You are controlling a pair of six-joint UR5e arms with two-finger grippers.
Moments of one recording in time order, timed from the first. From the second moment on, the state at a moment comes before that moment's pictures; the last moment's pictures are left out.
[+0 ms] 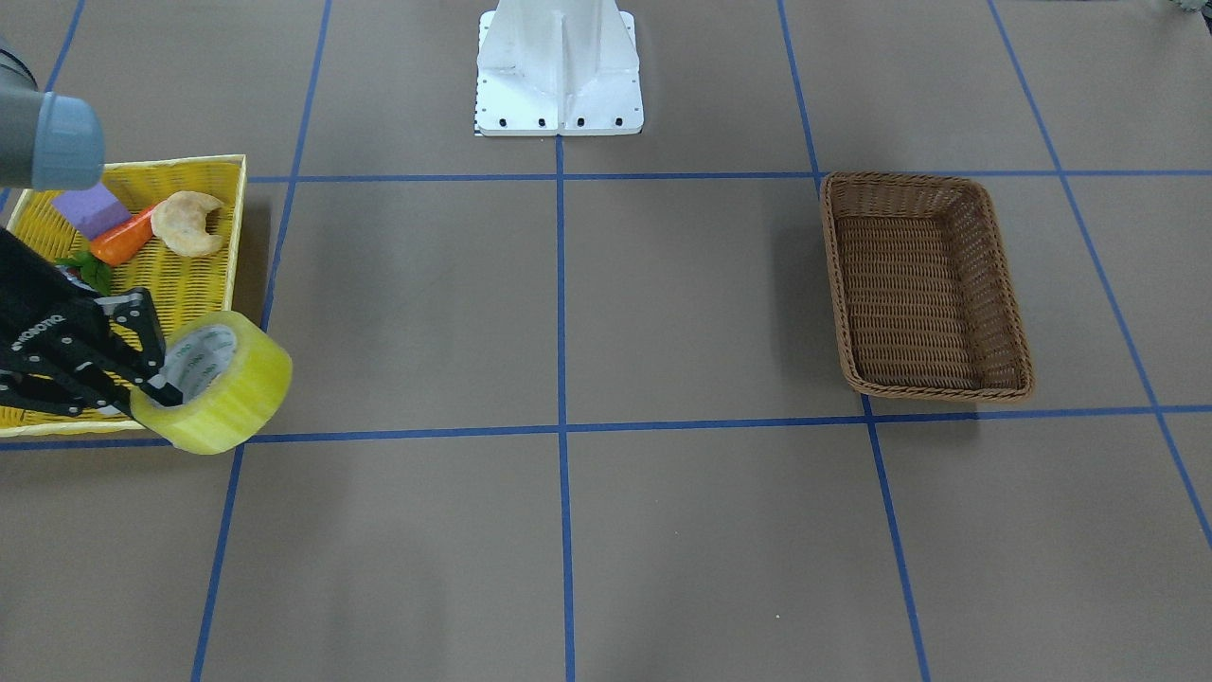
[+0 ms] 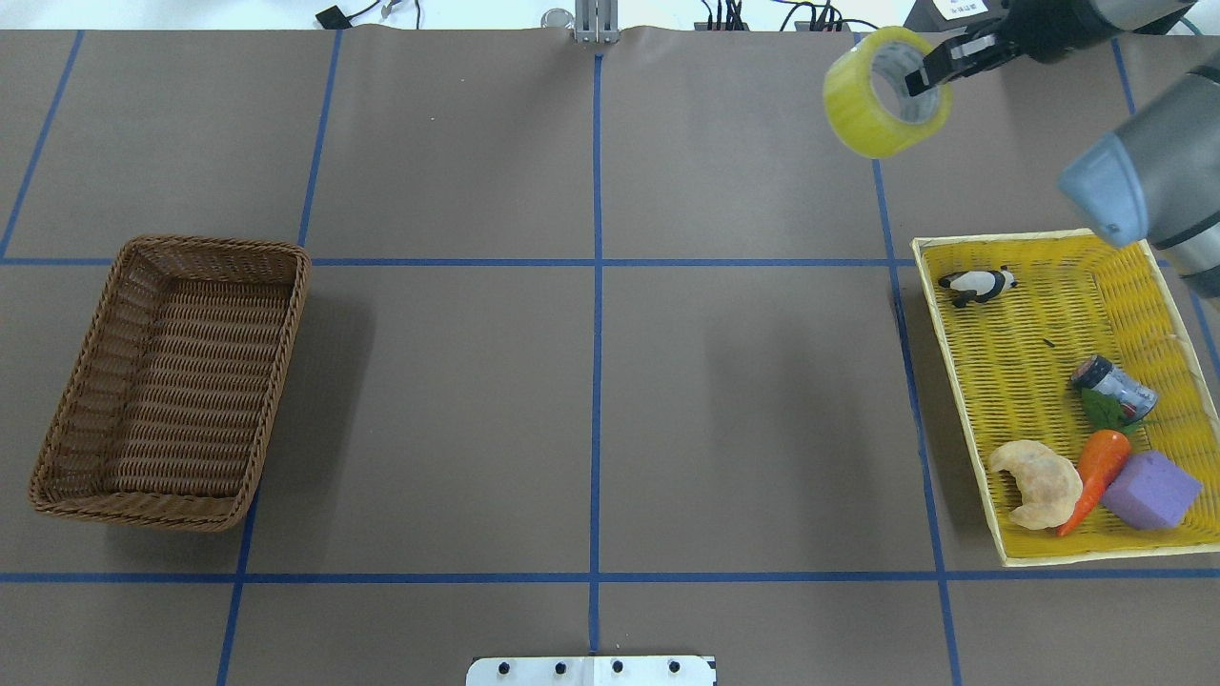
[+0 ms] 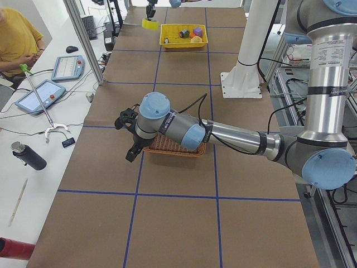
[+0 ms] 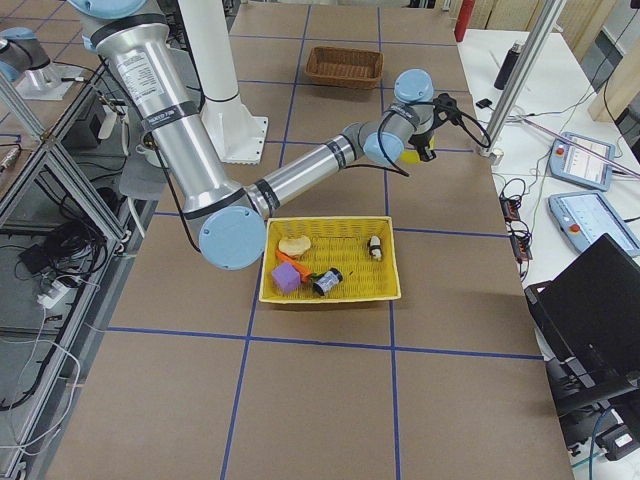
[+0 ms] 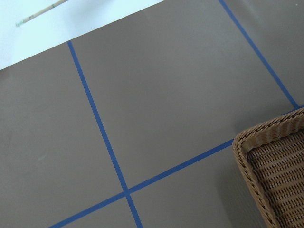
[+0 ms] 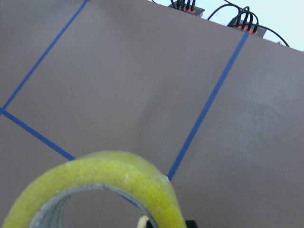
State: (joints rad) left arm -1.56 -1.57 -1.79 -1.89 -2.39 0.06; right arm 1.13 -1.09 1.66 -1.11 2.27 0.60
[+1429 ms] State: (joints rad) left arm -0.97 -1.96 -1.82 -2.38 -1.98 -1.13; right arm 0.83 -0.88 1.62 -1.10 1.90 0.86
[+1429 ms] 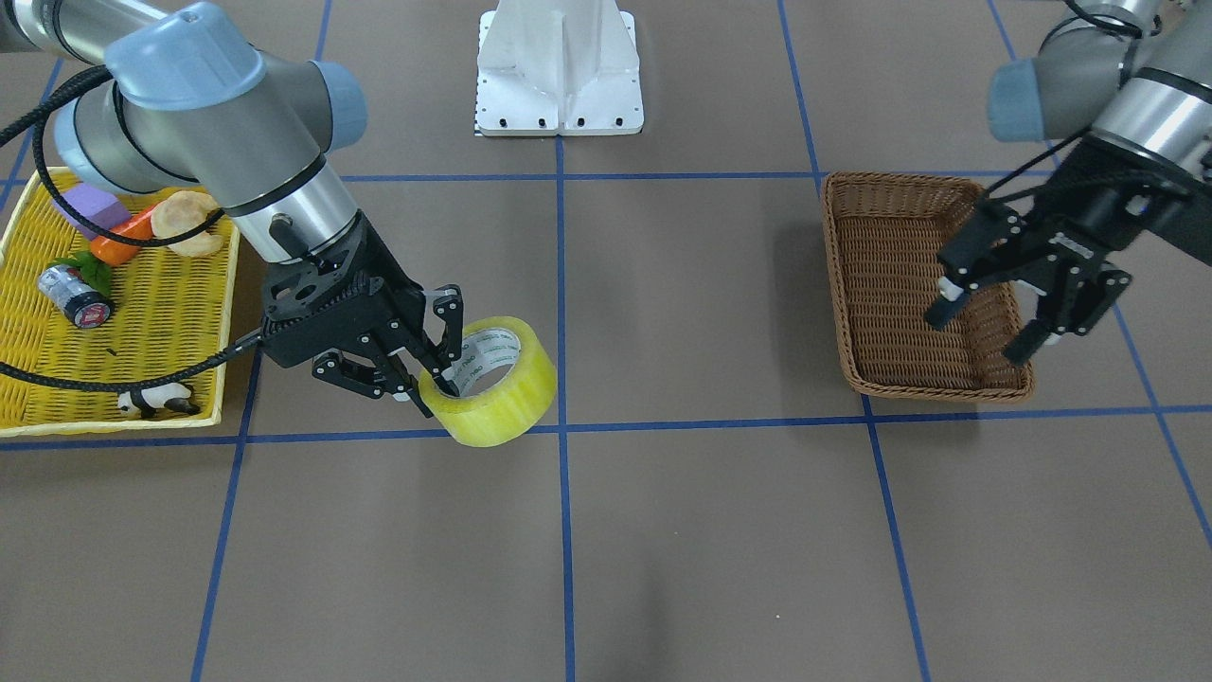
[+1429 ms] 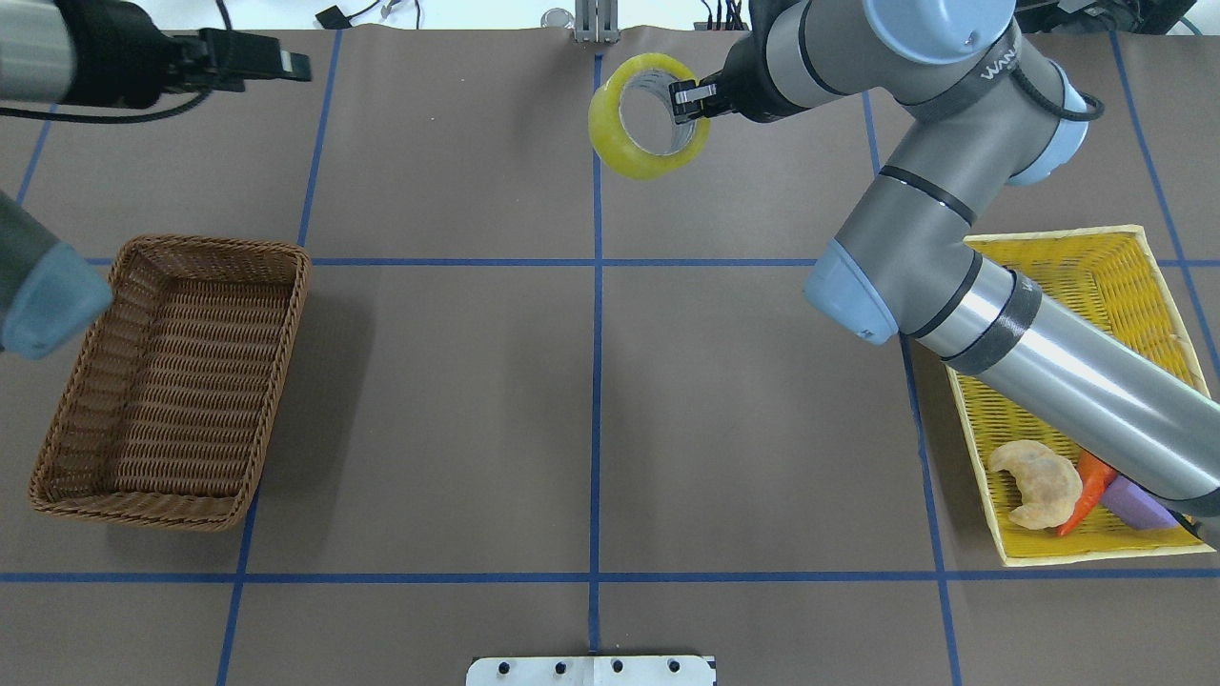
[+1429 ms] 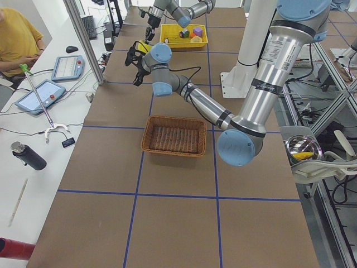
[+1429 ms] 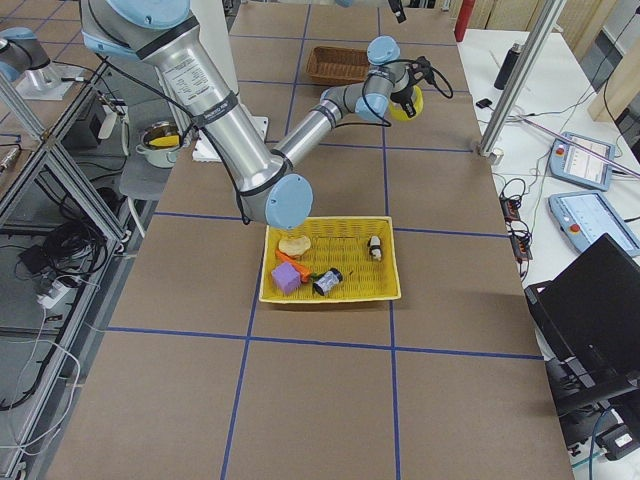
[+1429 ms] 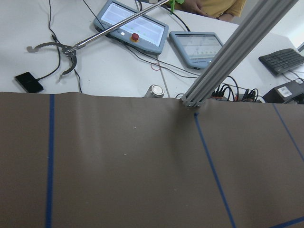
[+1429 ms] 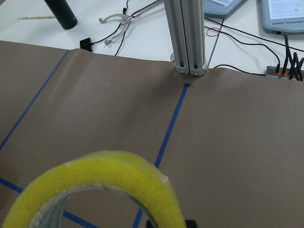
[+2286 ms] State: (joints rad) left arm -0.78 -2.10 -1.69 -2.64 -1.94 -1.15; right arm 0.71 -0.84 1.61 -0.93 1.75 0.88
